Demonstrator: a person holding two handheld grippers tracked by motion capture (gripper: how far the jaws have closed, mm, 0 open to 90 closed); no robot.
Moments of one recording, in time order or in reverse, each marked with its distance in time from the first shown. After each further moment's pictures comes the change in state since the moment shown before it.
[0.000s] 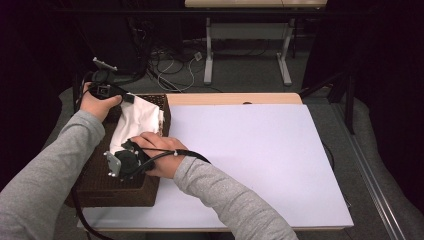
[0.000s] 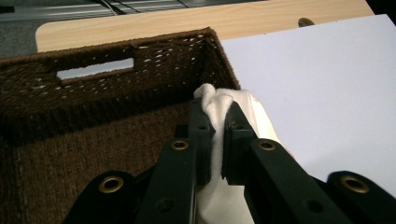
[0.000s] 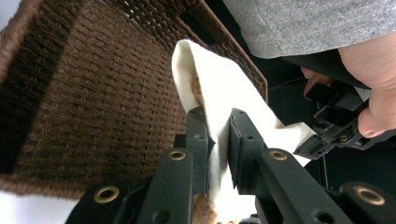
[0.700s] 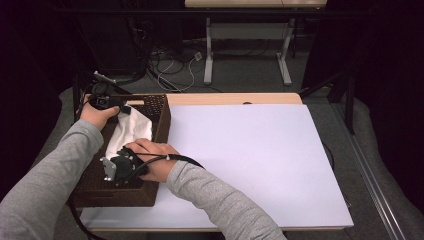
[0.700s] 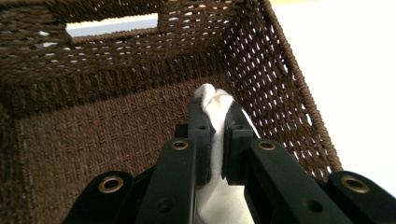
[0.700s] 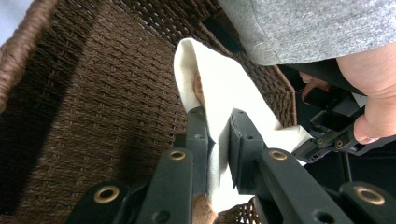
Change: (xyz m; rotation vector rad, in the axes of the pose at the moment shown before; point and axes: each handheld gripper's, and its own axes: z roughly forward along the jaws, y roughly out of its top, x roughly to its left) left arm 0.027 -0.022 0.033 0.073 0.018 -0.011; right arm 0.018 -0.001 0.034 -0.018 0.055 0.018
